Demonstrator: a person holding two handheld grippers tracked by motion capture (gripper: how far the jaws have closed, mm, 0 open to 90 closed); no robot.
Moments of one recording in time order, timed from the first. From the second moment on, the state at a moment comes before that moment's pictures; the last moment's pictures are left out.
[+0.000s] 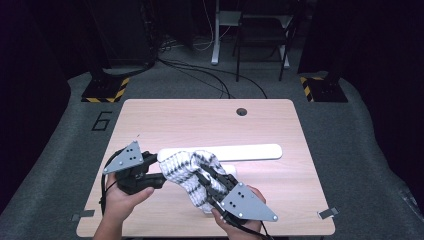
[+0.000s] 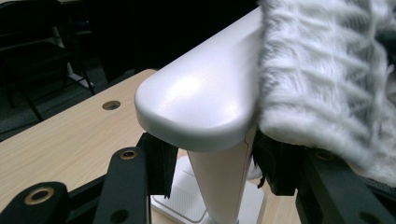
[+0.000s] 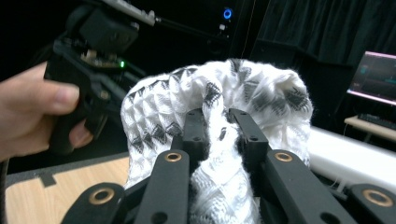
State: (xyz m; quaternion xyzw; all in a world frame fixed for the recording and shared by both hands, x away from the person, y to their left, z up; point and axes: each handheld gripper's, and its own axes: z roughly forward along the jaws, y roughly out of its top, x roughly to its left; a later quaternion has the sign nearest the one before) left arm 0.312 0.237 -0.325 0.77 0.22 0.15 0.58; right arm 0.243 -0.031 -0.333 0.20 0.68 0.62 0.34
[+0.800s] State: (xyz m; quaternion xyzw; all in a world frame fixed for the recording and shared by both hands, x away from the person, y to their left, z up) left arm 0.314 0.246 -0.325 0.77 0.23 0.16 0.58; right arm 0.253 -0.053 -0.371 0.25 0.69 0.60 0.32
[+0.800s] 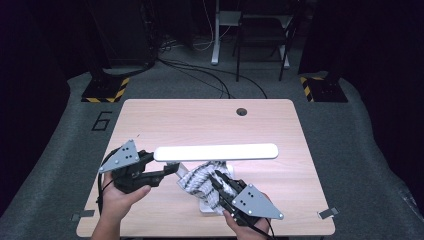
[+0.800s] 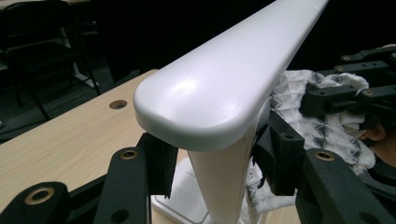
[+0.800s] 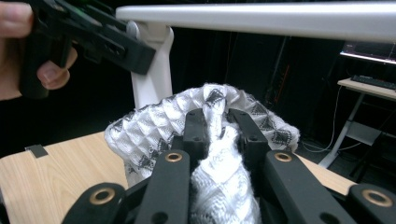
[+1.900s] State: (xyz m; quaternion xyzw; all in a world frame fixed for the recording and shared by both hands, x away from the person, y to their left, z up) left arm 0.319 0.247 -0.327 0.76 0.24 0.13 0.59; right arm 0.266 -0.081 -0.401 0.27 0.69 0.59 0.33
